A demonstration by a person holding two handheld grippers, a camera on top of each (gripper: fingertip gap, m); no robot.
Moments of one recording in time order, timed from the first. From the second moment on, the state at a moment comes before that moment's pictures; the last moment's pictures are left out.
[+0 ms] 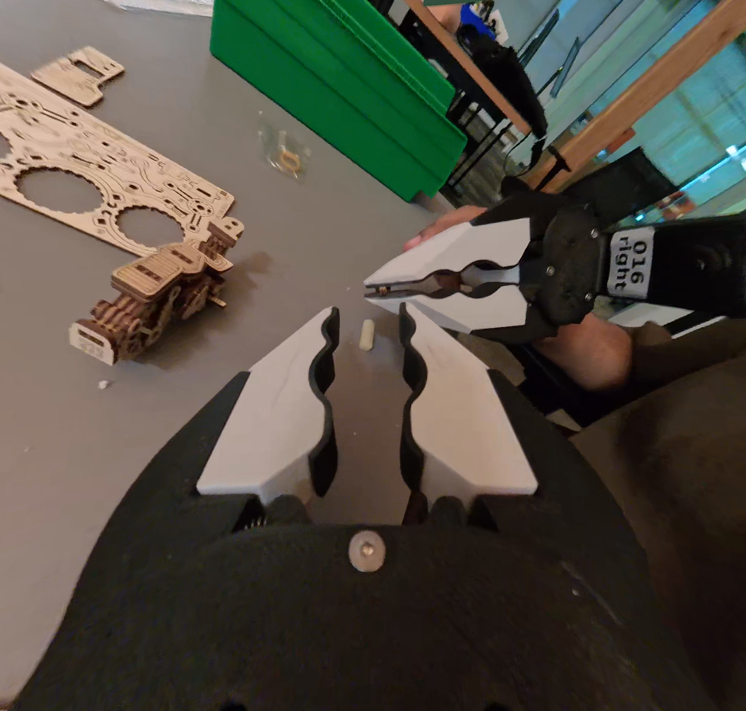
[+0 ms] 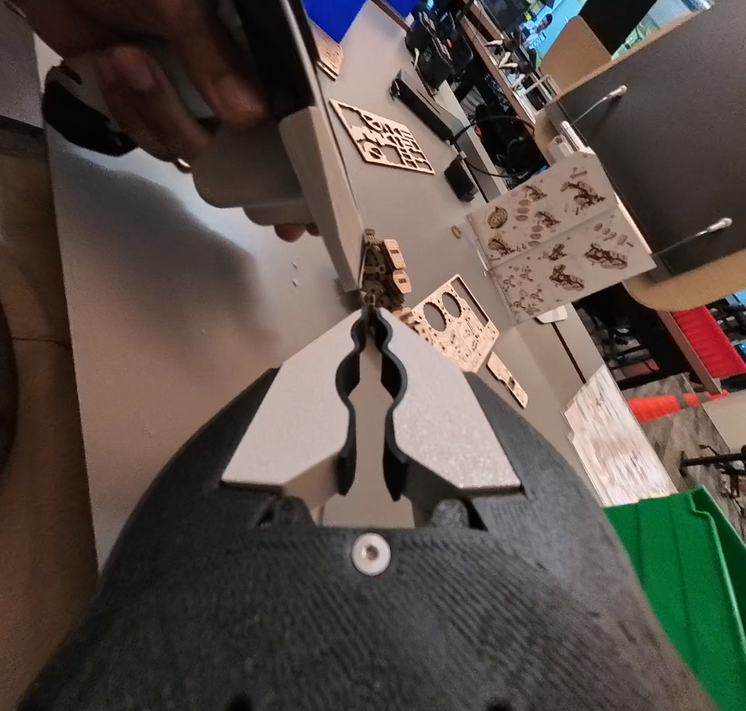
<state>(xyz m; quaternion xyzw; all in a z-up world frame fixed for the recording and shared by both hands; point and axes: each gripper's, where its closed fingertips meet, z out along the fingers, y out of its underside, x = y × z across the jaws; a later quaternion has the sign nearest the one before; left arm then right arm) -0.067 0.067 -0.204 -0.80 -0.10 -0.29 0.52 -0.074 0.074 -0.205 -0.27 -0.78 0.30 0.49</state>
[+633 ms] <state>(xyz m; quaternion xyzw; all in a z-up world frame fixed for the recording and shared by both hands) -0.063 0.065 -0.209 -0.79 -0.09 -0.34 0.51 -0.075 0.060 -0.212 -0.24 -0.79 0.32 0.47</state>
